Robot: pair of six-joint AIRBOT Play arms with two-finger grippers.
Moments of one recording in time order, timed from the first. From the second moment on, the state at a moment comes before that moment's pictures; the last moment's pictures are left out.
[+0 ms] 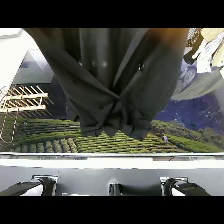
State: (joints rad) left arm -0.05 -1.23 2.01 0.87 -1.10 -1.92; right arm 0.14 -1.19 2.08 -0.99 0.81 1.65
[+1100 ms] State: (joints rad) left arm -0.36 -1.09 1.24 1.35 -1.23 -2.18; right arm 0.67 -0.91 1.11 -1.90 1.32 2.40
